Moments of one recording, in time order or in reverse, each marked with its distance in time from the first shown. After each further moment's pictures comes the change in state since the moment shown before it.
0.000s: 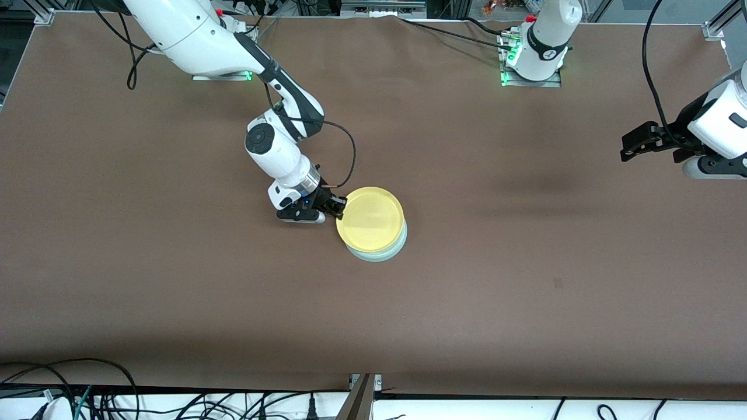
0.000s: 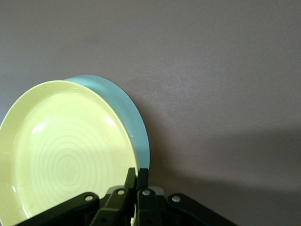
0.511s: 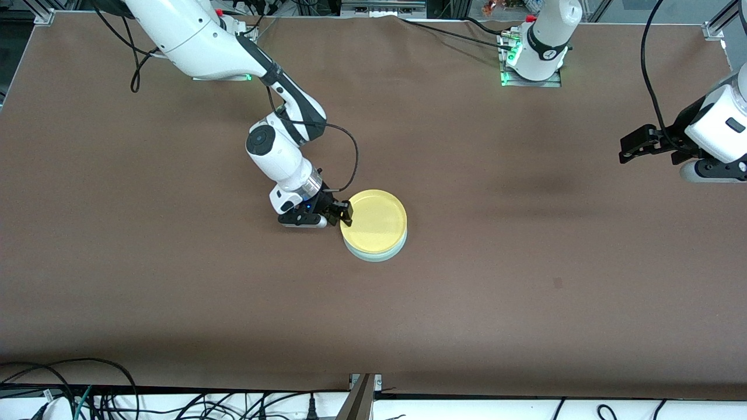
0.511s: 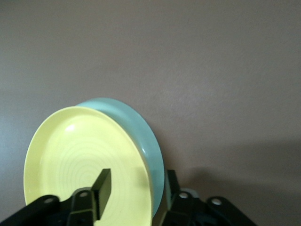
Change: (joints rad) left arm 0.000 0.009 0.000 0.001 0.000 0.000 0.000; right arm 0.011 -0.026 -0.032 0.053 -0.013 -0.047 -0.003
